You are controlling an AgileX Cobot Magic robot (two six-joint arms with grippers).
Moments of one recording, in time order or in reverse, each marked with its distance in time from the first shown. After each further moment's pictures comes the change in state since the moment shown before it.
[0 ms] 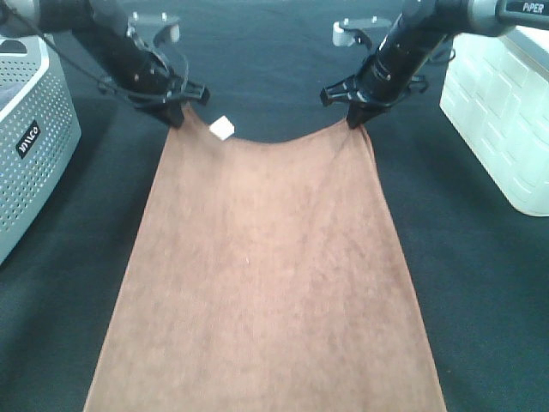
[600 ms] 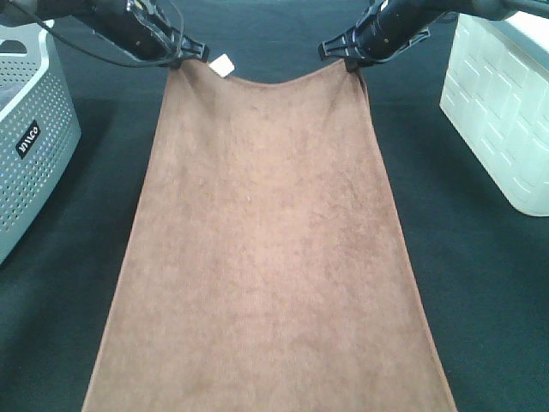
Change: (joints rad) left arm 0.000 0.000 -0.039 0.110 -0.340 0.000; right arm 0.000 0.000 -0.073 -0.039 -0.281 0.000
